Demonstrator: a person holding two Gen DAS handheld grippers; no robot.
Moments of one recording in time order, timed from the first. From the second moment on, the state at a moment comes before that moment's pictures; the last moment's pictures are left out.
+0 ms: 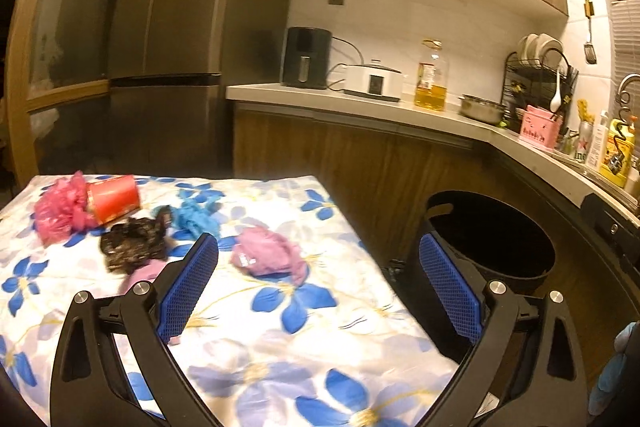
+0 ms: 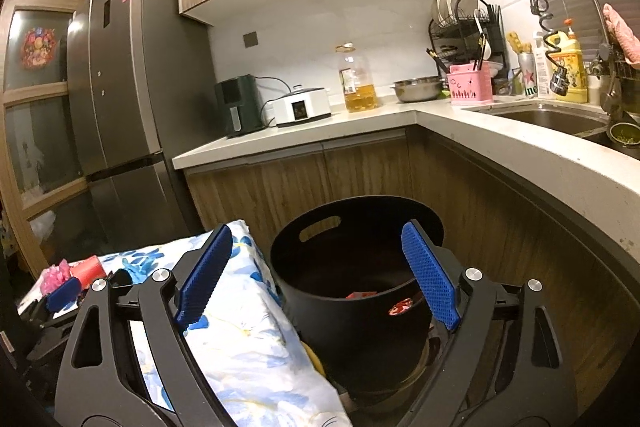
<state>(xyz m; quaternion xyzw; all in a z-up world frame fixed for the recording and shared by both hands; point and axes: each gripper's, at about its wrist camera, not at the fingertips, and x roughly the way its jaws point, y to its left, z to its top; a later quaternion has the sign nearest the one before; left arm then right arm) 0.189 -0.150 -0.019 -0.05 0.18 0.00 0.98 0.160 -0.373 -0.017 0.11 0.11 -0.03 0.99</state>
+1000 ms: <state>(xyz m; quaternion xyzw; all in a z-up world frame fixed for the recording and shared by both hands) 0.149 -0.033 -0.051 -0.08 0.17 0.12 0.97 0.145 -0.267 -0.030 0.08 0.12 0.04 0.99</state>
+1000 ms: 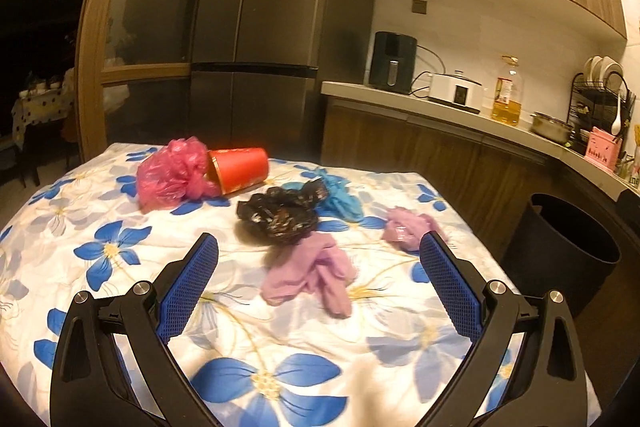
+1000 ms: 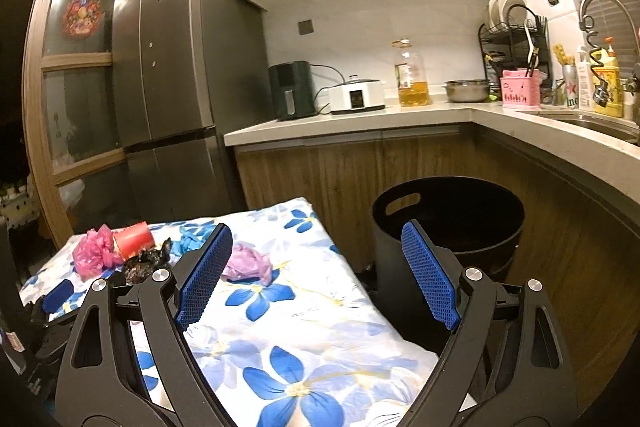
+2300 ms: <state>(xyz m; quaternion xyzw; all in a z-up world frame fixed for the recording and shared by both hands) 0.233 -0.003 -0.106 -0.15 0.31 0.08 0.93 0.266 -0.167 -0.081 0.04 0.19 0.08 0.98</state>
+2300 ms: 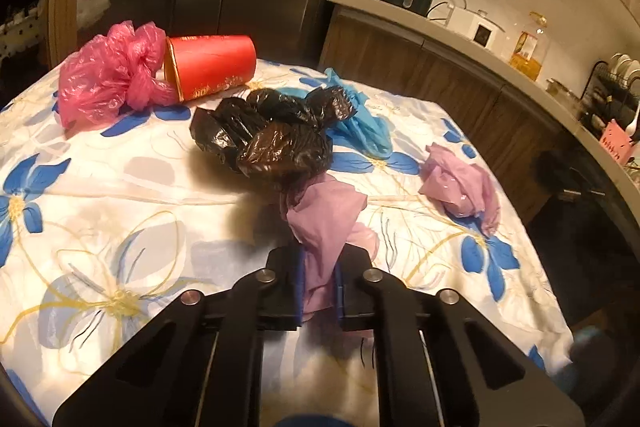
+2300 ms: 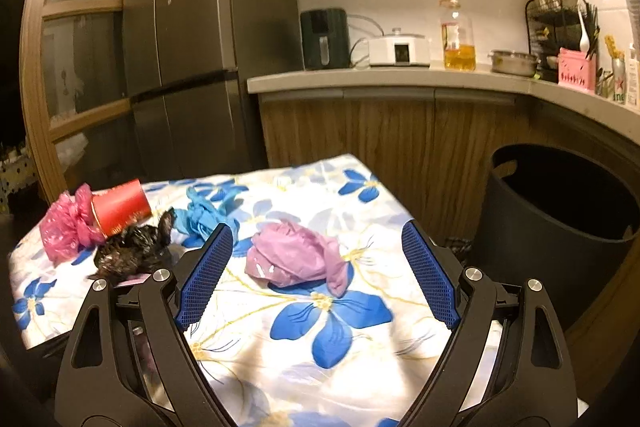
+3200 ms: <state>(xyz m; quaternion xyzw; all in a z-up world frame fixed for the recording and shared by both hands) 0.183 0.029 -0.054 -0.15 0.22 0.08 0.96 0.342 -0.129 -0.122 0.02 0.31 0.07 0.95</state>
